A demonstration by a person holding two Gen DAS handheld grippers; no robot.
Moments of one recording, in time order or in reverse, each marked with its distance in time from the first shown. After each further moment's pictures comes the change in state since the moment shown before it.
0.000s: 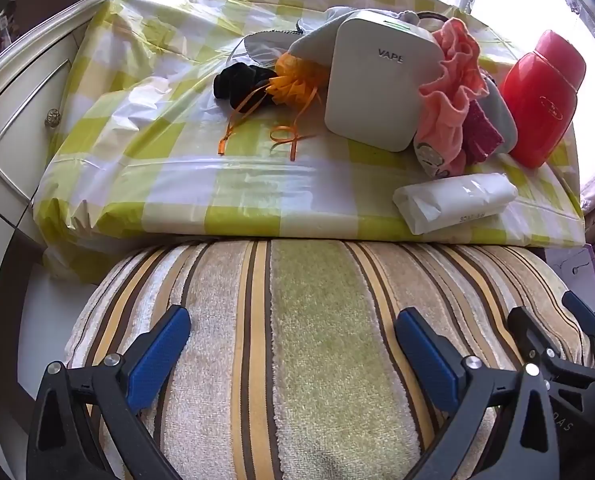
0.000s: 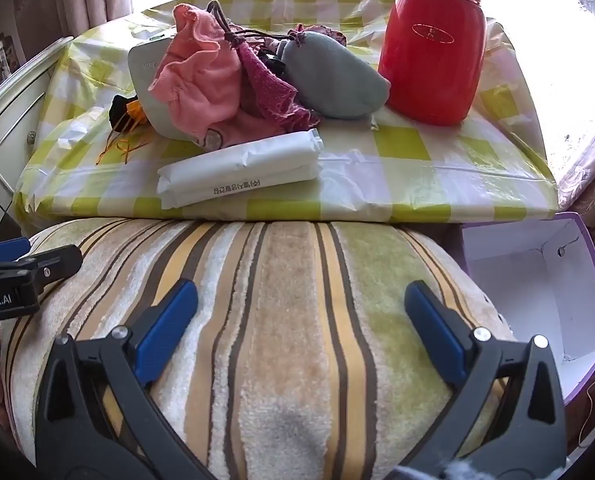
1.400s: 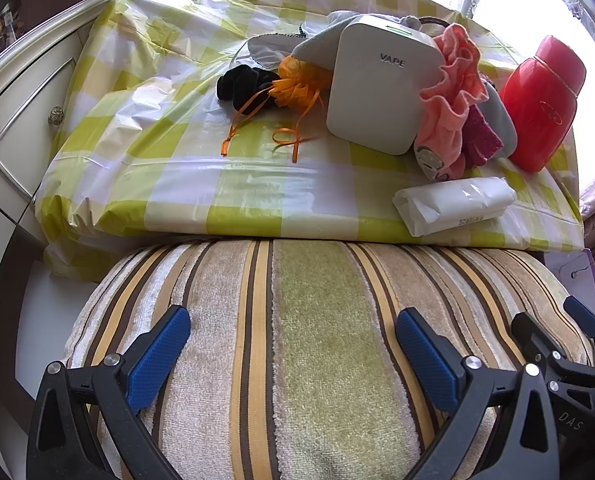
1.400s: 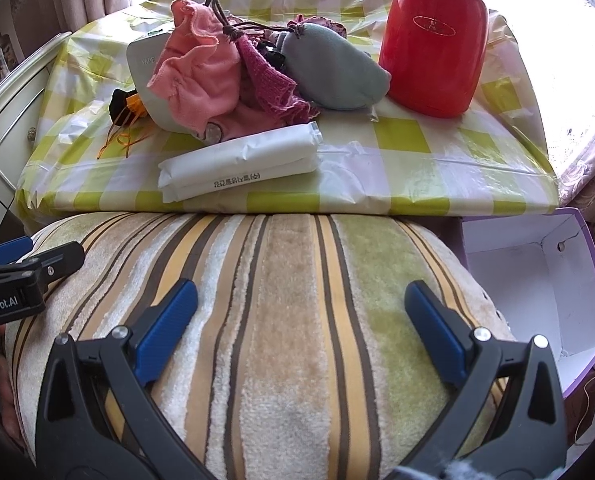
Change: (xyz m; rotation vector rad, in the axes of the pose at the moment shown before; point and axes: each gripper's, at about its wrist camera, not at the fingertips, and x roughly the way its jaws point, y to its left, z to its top) left arm -0.004 0.000 -0.001 0.003 -0.017 0.028; right arm -0.002 -0.002 0.004 0.001 0.042 0.006
